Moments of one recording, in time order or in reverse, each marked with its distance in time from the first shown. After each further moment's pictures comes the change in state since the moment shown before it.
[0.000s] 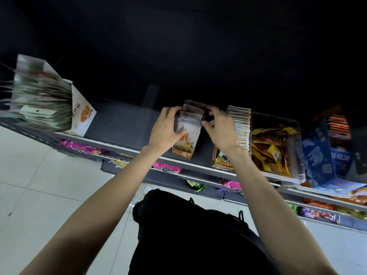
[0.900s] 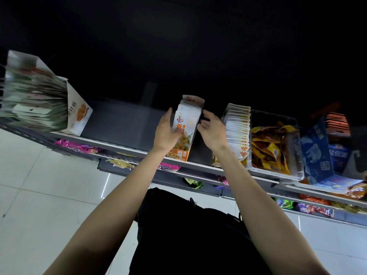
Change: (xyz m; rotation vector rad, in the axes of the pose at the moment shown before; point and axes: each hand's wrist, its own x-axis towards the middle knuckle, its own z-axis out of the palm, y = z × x) left_hand -0.003 -0.007 0.025 -0.421 -0.016 -0.277; right_hand -0.004 -0.009 0.029 0.406 -0.043 0.315
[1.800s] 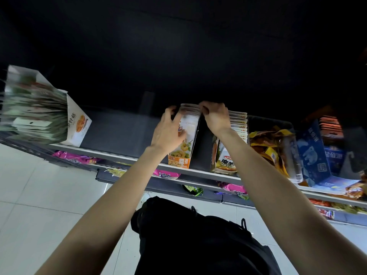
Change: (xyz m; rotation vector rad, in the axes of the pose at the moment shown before) left_hand 0.015 0.024 -0.016 0.643 -0.029 0.372; right_hand 0.058 -0.021 -0.023 -0.497 0.104 -0.264
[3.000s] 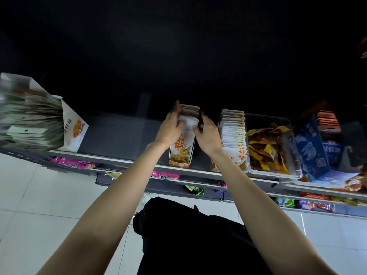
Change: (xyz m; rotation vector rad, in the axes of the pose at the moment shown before) left_hand 0.024 0.000 0.010 -0.531 -0.190 -0.190; right_hand -0.050 -0.003 0.031 0.236 -0.043 0.154
